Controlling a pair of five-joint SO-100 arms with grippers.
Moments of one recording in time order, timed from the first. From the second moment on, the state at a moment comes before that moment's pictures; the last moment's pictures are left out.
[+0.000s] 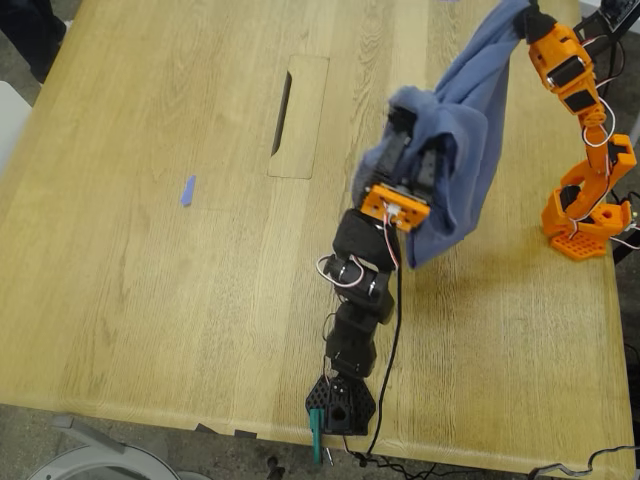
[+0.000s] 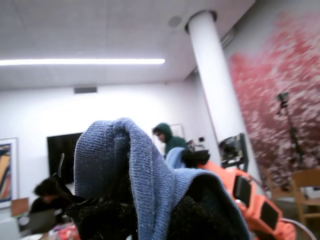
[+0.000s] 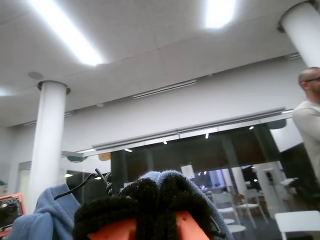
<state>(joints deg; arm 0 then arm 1) 30.7 87.0 -17.1 57.0 -73.9 -12.4 105.9 35.9 10.4 -81.7</state>
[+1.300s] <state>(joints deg) 65.1 93.8 -16.9 85.3 -80.1 -28.0 114.3 34.7 32.6 -82.2</state>
